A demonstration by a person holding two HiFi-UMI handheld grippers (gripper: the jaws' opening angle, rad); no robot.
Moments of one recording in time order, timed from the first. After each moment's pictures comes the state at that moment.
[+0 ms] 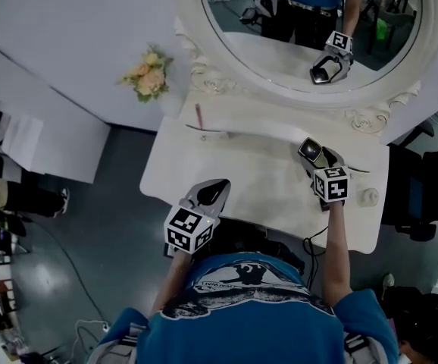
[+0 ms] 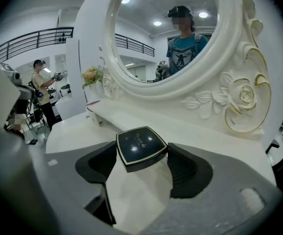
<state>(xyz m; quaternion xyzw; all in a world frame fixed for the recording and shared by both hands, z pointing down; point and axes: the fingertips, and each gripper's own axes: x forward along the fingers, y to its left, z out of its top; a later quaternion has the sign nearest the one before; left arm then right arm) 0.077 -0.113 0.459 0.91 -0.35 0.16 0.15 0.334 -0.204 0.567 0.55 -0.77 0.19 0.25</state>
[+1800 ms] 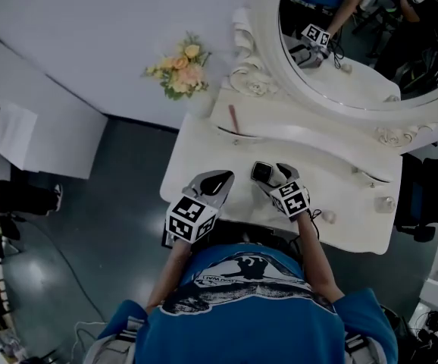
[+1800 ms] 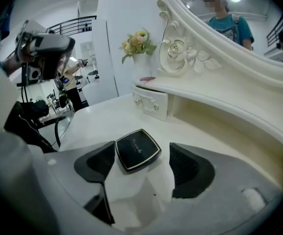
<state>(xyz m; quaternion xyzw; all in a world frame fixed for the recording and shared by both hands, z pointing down) -0.036 -0.180 0.470 0.92 -0.31 0.16 0.17 0.072 -0.203 0.647 0.40 -0.84 0.19 0.32</state>
